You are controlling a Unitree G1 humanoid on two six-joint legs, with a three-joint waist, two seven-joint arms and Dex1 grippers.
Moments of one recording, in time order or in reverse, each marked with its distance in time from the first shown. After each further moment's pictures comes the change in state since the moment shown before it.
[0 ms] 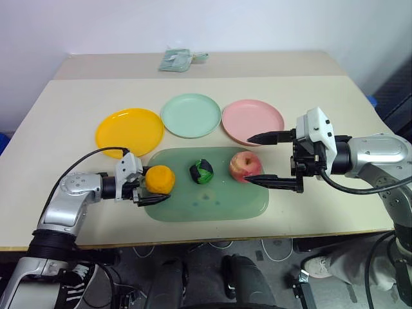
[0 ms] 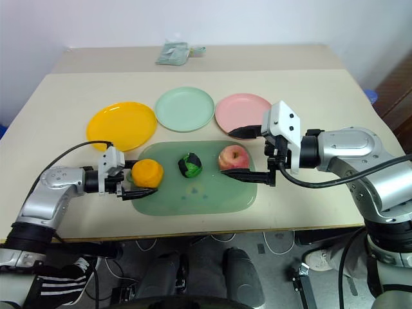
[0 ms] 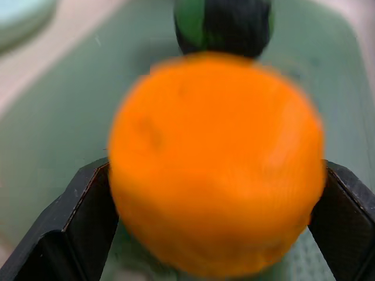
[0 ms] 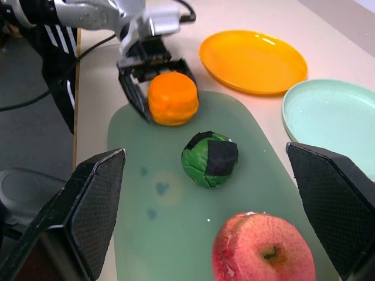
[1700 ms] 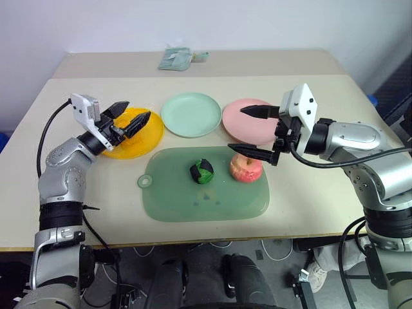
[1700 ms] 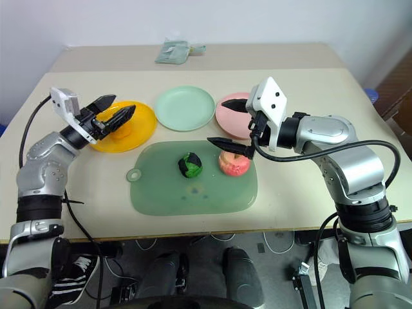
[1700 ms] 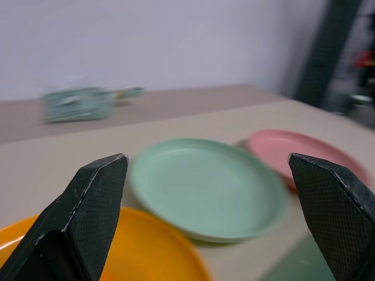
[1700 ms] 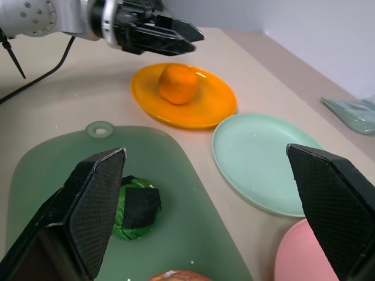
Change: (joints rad) left arm -0.216 -0.141 0.304 0.064 -0.253 0.137 0.306; right arm -0.133 0.164 0.080 0.108 -0.138 -0.068 -0.177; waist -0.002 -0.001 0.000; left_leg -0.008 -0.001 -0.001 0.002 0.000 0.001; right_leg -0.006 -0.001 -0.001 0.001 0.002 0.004
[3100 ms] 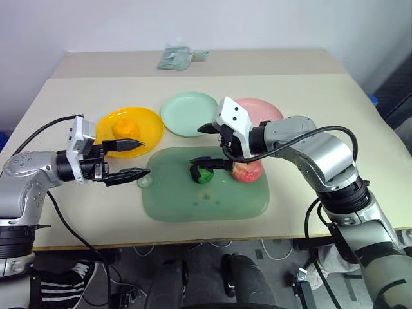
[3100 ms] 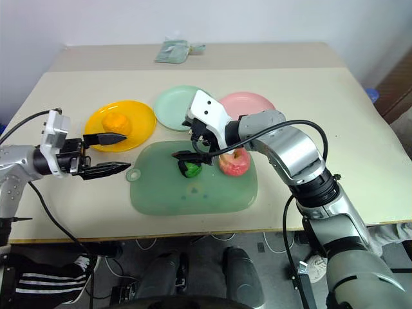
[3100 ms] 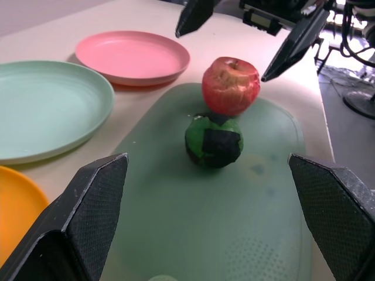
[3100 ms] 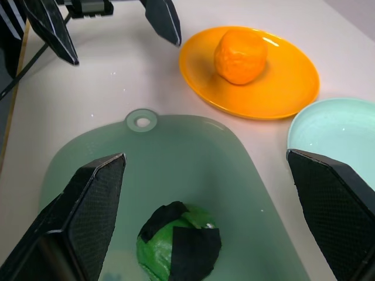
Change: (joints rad) left arm 0.193 0.292 -0.036 -0.252 -0.068 0.158 -0.403; right arm -0.249 0.196 0.316 0.118 -0.133 0.218 -0.031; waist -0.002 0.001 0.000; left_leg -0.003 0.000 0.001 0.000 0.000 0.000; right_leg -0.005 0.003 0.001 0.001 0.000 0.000
